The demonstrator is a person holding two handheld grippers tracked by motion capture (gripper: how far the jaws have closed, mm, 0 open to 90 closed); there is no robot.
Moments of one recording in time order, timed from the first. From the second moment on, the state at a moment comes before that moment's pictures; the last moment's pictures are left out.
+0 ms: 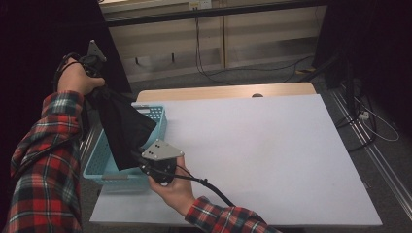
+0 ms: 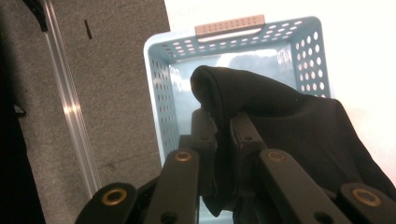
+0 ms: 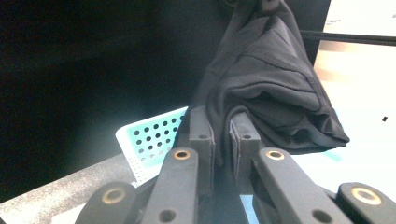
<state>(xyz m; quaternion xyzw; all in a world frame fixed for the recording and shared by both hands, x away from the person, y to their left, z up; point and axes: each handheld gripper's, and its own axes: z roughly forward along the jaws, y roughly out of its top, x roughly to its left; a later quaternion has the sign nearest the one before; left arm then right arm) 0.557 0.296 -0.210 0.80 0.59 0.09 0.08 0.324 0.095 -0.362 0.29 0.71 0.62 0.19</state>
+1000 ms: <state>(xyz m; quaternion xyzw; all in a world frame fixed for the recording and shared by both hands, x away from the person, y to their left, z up) 0.529 0.301 -0.275 0.81 0.55 0.10 0.17 0.356 0.020 -0.365 0.29 0.75 0.57 0.17</state>
